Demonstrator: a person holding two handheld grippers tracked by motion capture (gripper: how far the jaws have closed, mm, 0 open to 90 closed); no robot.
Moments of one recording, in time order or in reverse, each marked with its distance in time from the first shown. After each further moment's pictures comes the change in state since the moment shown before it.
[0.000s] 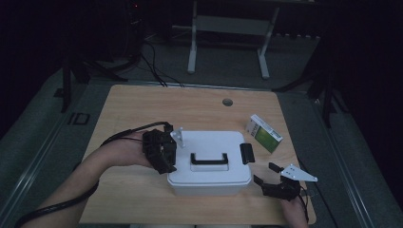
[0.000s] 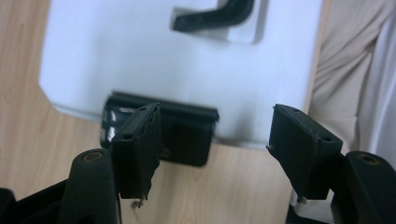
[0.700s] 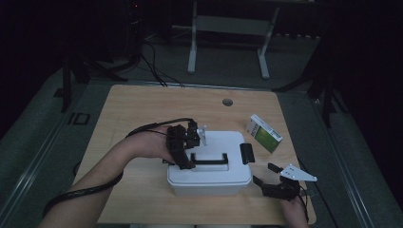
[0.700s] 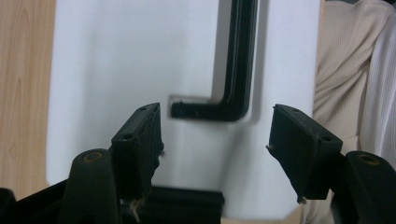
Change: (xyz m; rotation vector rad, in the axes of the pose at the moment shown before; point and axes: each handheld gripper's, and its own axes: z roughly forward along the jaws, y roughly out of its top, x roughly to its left) left arm 0.004 0.054 0.014 0.013 -0.022 0.100; right arm 0.000 0.000 0.001 0.010 0.020 -0.005
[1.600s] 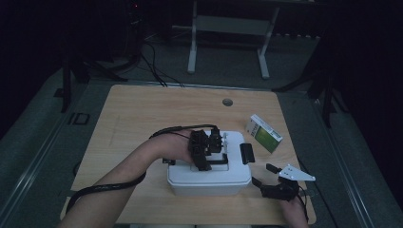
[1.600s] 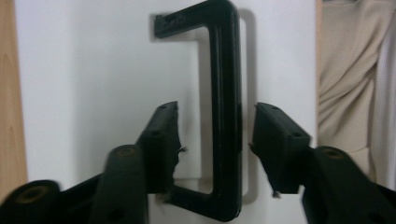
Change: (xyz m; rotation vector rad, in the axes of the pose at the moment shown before) left arm -0.008 0.045 0.026 0.043 -0.018 0.104; right arm 0.002 0.000 0.002 0.016 0.024 -0.015
